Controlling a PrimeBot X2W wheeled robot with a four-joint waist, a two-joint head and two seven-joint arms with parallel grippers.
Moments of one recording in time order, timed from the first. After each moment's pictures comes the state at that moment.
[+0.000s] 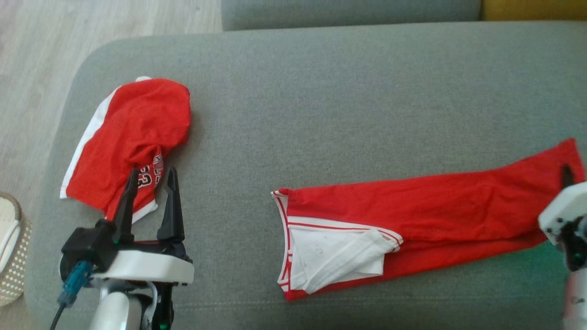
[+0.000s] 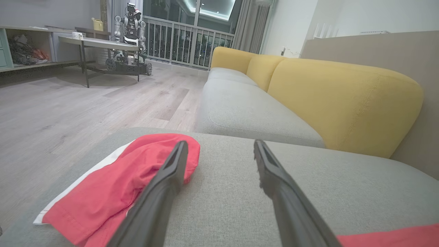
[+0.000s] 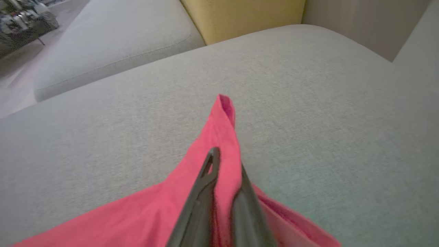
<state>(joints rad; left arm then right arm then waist) -0.02 0.05 -0.12 0.05 -0.25 -0.02 -0.26 -0.37 -0.10 -0.54 0.50 0.07 0.13 0.19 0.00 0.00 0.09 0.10</state>
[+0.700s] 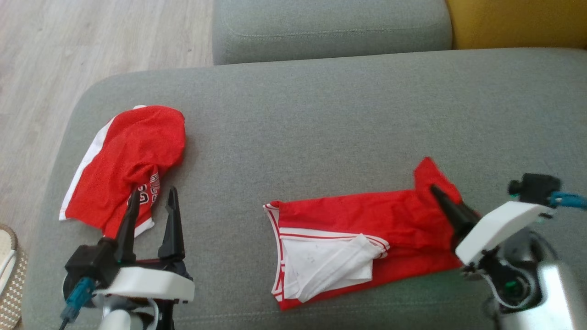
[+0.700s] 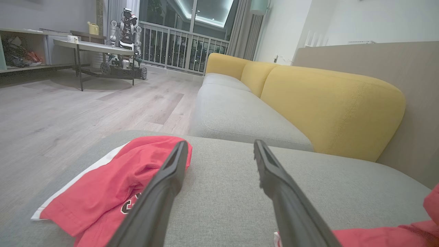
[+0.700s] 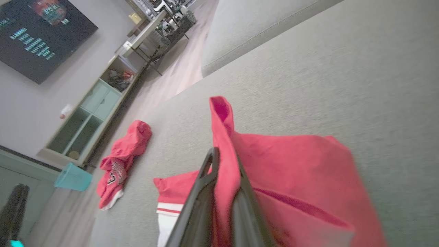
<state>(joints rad) 0.04 0.05 -0.11 0.06 -0.27 -0.01 -0.26 -0.13 -0.05 -0.10 0.13 0.67 0.13 0.46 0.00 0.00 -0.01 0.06</state>
